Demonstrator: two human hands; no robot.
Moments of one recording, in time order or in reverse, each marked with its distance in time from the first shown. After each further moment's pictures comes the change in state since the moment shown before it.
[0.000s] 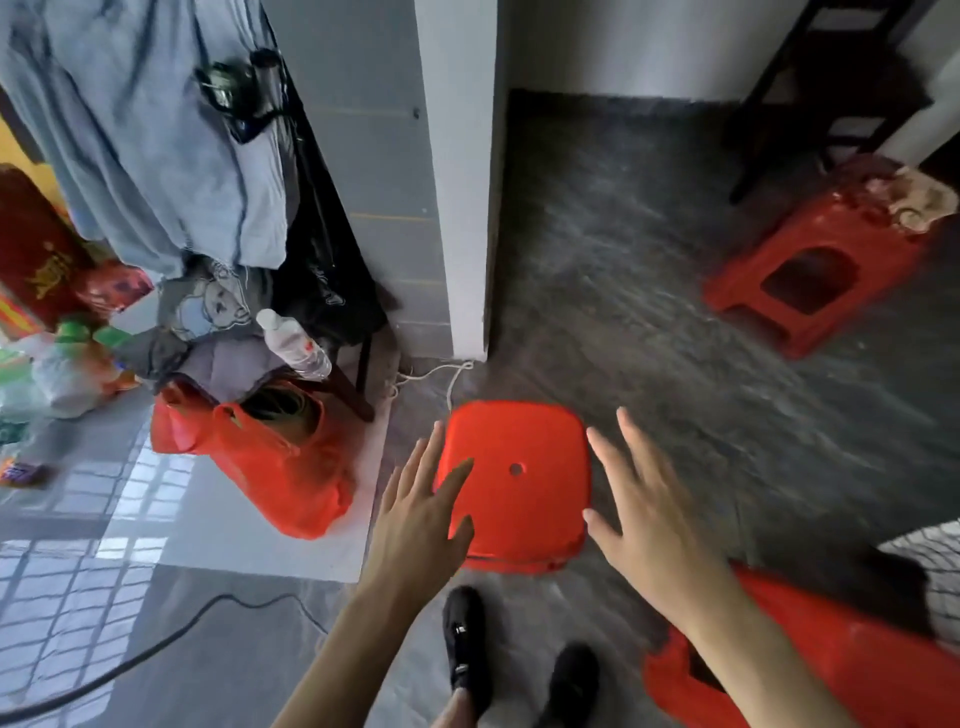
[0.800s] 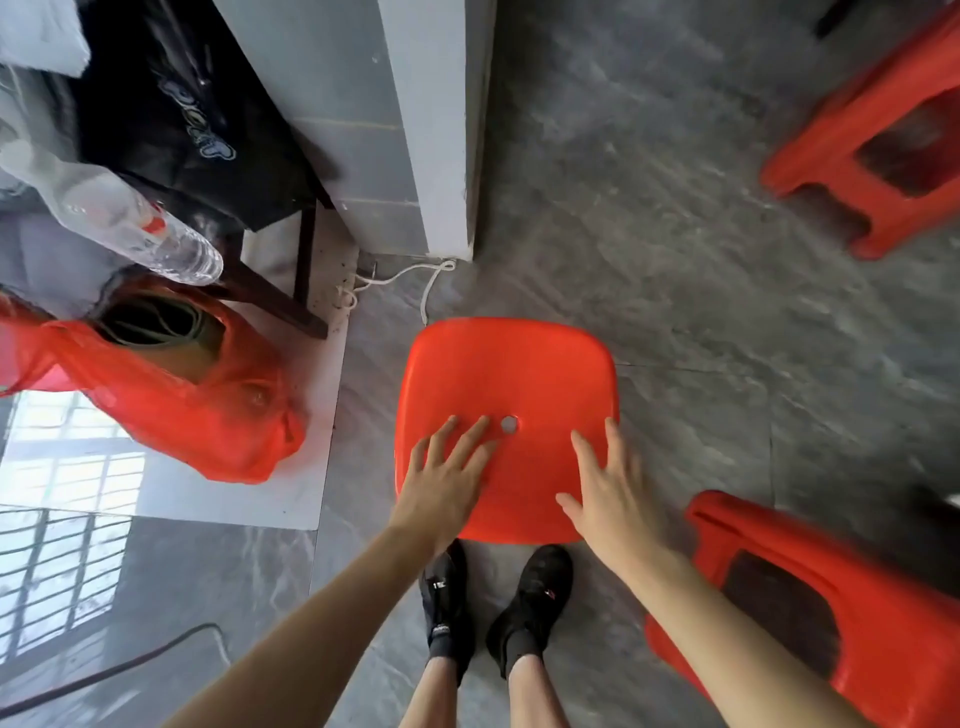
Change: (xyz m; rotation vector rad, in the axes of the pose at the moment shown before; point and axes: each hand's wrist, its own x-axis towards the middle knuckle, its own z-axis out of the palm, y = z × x) left_hand 0.087 -0.080 0.262 0.174 -0.291 0.133; right_hand 0.075 0.107 0.277 -0.126 -0.317 0.234
